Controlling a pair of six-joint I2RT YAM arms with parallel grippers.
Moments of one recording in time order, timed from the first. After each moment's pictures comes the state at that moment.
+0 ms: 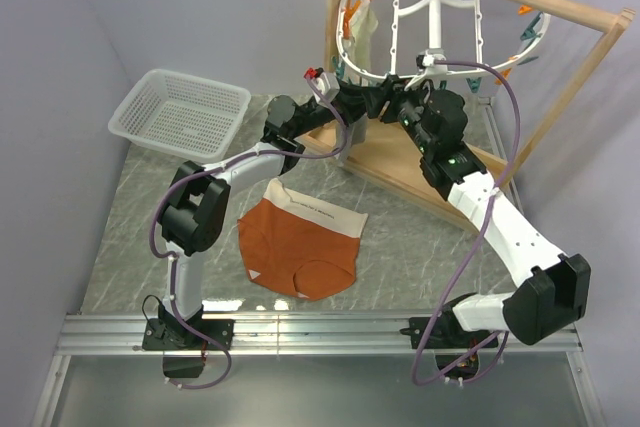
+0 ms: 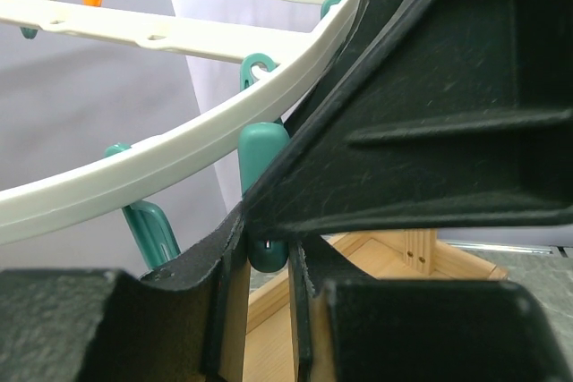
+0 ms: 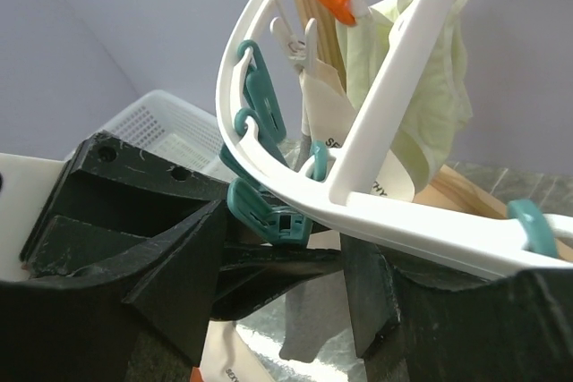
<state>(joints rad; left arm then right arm) -0.61 2.03 1.53 1.06 0.66 -0.18 0.40 1.31 1.20 0.16 -0.03 0.29</state>
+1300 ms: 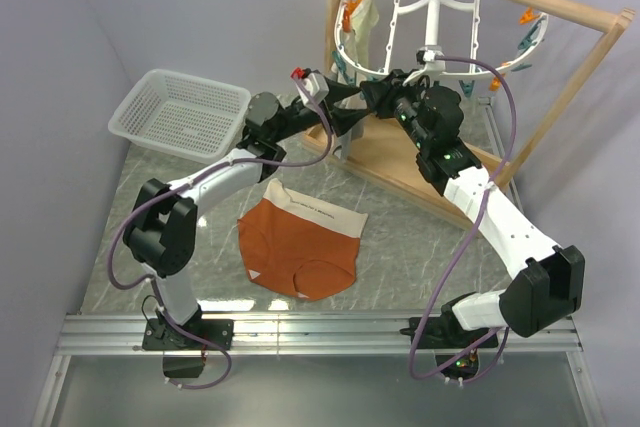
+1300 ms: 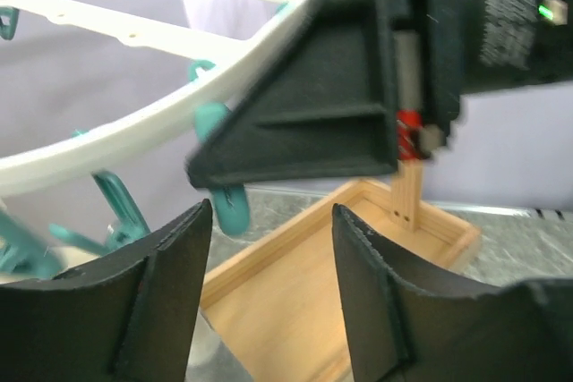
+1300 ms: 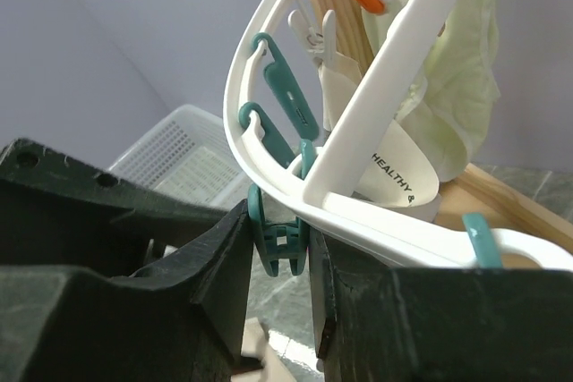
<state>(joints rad) -0.58 1.78 1.34 0.85 0.67 -0.09 0.40 1.35 1.23 0.21 -0.04 0.38</state>
